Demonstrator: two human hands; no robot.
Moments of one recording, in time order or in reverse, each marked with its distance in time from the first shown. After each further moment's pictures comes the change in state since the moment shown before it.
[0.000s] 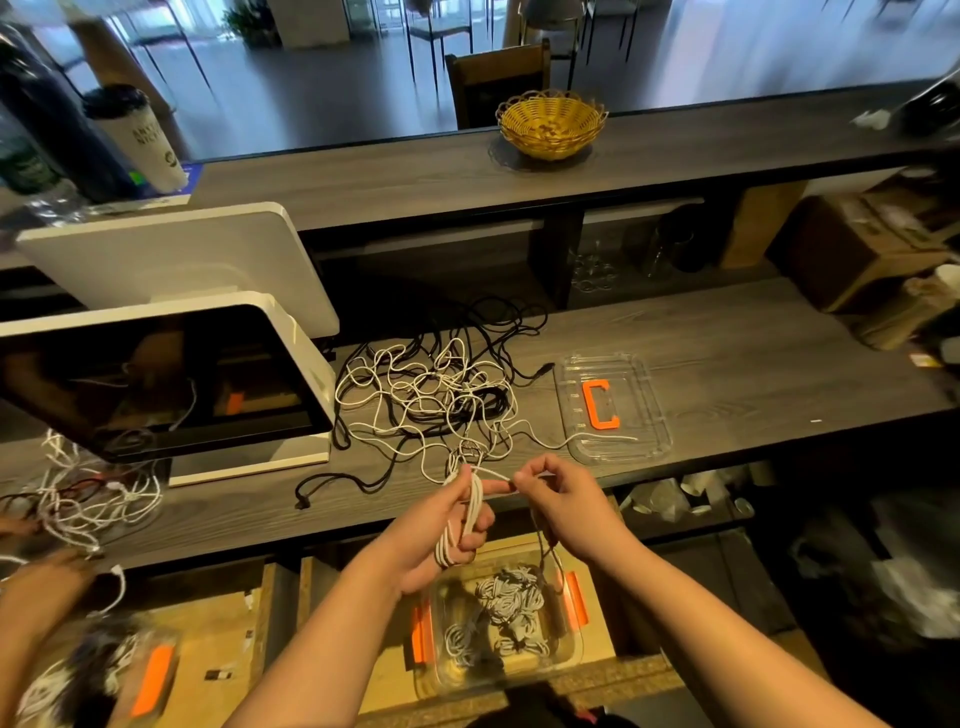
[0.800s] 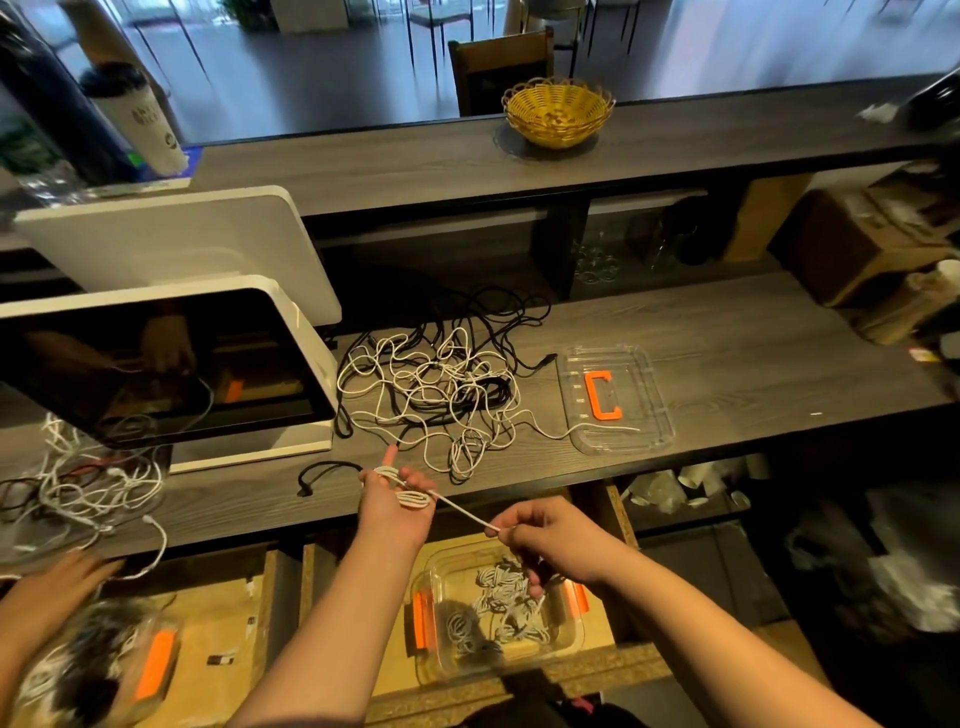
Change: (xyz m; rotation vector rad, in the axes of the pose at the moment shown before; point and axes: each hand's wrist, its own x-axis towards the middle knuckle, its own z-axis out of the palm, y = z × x) left_hand 0.029 0.000 -0.032 -0.967 0.599 0.297; right_hand -0.020 0.019 0.010 0.120 -0.443 0.257
